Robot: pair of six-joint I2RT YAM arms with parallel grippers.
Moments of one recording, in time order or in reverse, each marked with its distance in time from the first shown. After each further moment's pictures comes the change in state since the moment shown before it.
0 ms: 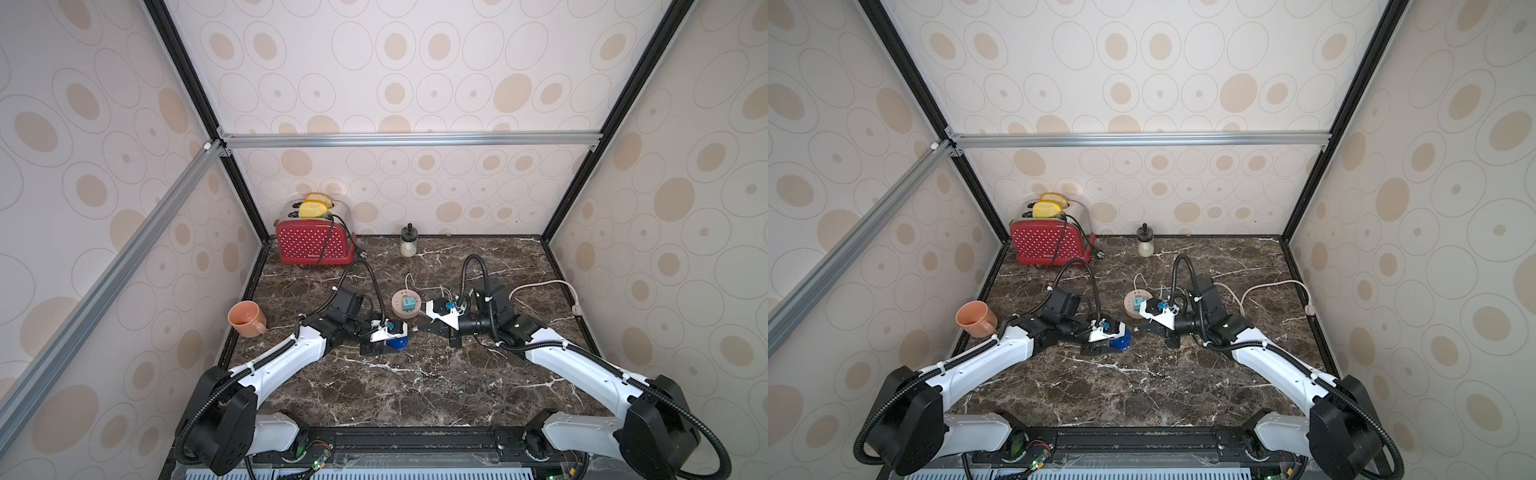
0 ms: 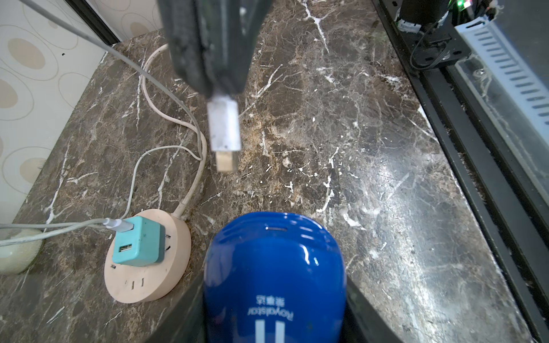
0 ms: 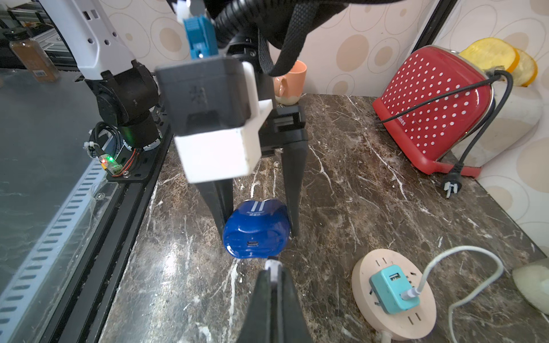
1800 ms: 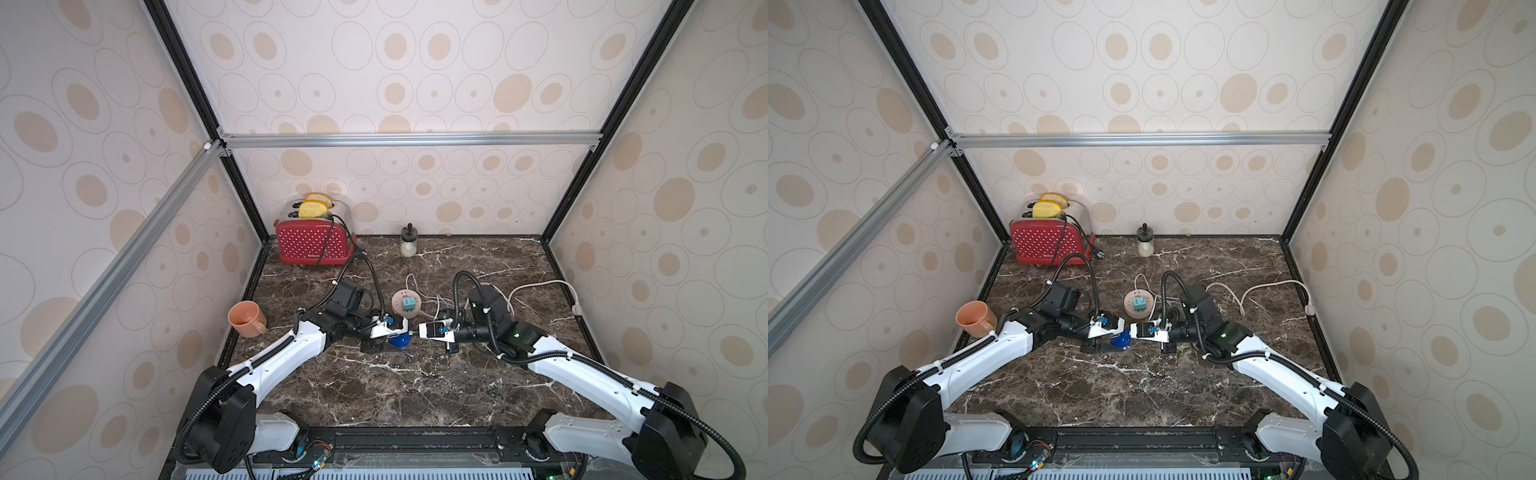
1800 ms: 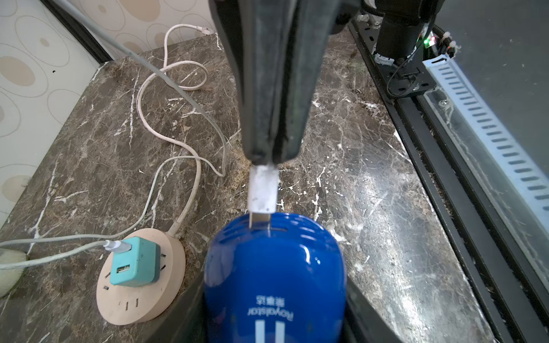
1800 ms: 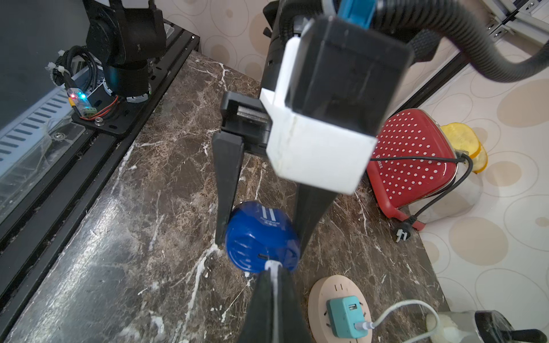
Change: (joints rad) left arm 0.003 0.010 0.067 -0.077 0.079 -0.001; right arm 0.108 -0.047 -0.015 0.010 0.139 -0.275
